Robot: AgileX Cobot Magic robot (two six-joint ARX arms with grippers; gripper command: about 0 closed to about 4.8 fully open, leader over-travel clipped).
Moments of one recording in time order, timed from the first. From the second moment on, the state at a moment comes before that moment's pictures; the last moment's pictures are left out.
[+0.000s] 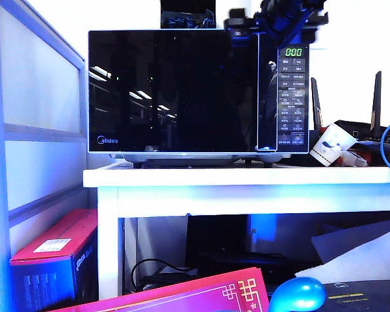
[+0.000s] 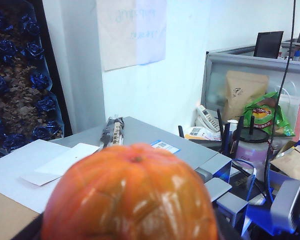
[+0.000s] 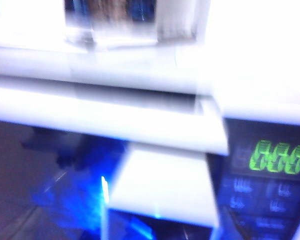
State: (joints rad) left arm -0.27 1.62 1.99 -0.27 0.47 0.01; right arm 0.42 1.68 1.27 0.47 0.29 -0.08
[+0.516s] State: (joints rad) left arm -0.27 1.62 1.99 -0.27 0.47 0.01; right arm 0.42 1.64 1.26 0.39 0.23 -0.08
